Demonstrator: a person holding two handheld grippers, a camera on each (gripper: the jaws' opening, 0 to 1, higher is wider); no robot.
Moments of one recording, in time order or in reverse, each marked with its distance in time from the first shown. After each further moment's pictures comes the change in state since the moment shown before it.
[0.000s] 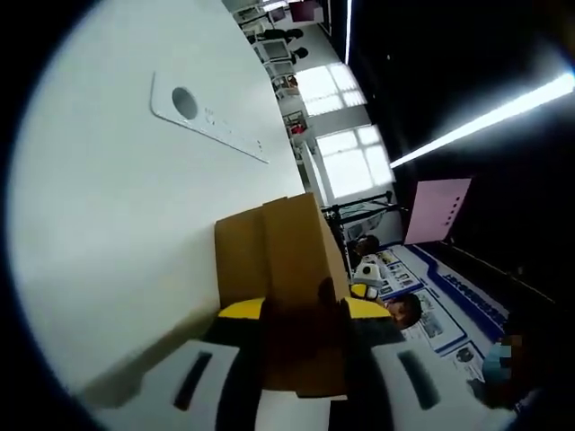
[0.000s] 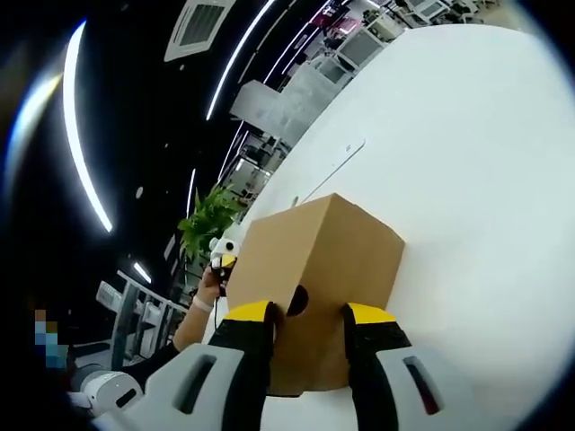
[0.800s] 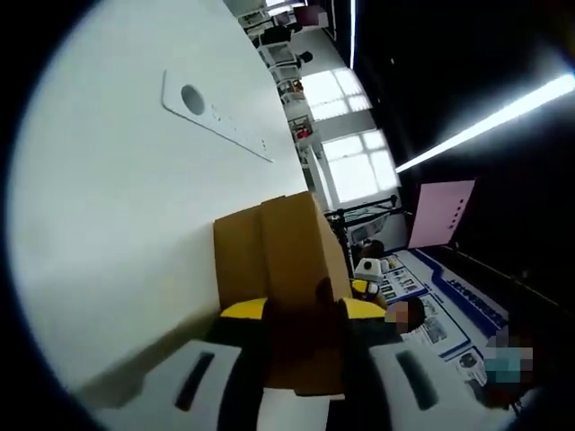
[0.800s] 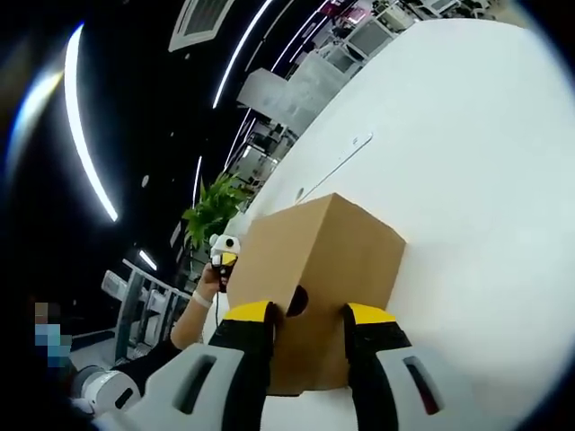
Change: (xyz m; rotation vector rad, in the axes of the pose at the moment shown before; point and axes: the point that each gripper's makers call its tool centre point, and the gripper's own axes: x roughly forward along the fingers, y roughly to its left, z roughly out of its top) left arm -0.010 0.003 0.002 -0.020 -0.032 0.023; right arm 0.003 0.002 0.000 -0.021 0.067 0.038
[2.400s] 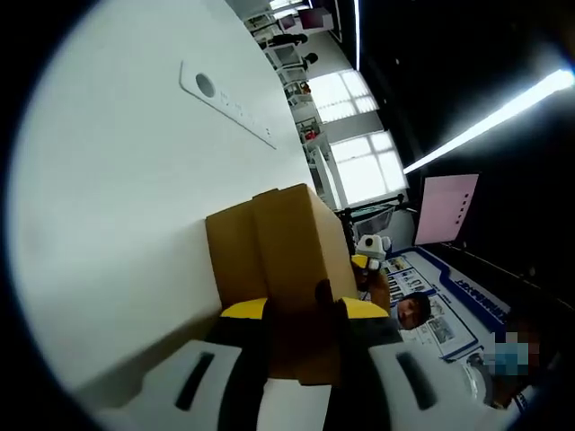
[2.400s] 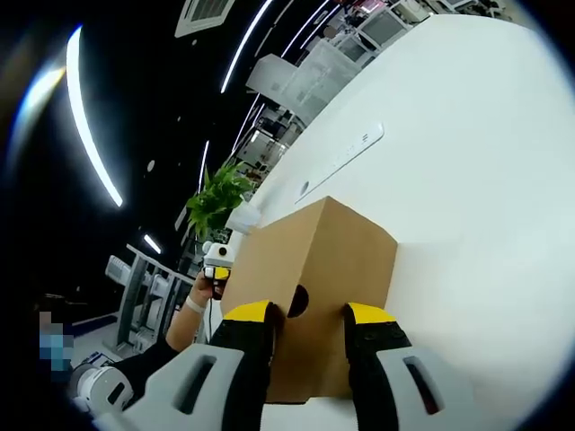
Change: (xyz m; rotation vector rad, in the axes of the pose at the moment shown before) left arm -0.012 -0.013 -0.055 0.013 -0.012 0.053; right arm 0.011 0.000 0.007 -0.044 0.072 0.027
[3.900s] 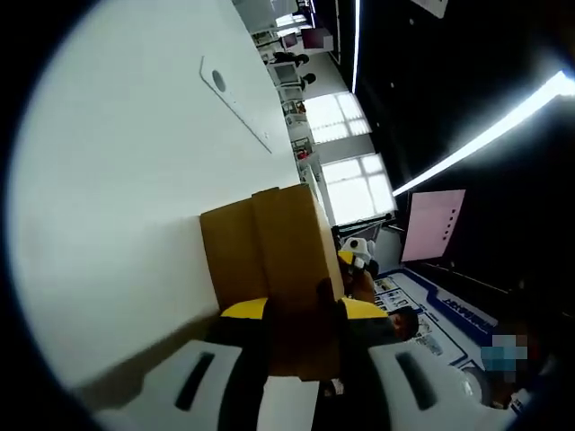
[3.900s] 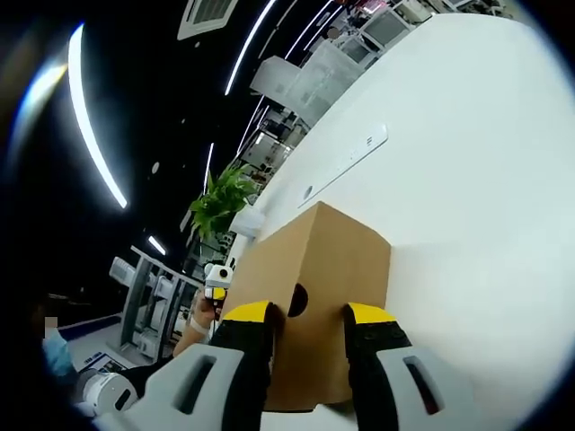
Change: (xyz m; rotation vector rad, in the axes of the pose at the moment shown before) left arm -0.007 -0.010 -0.030 -0.050 -0.104 -0.067; right arm 0.009 -0.003 0.014 0.006 -0.011 0.027
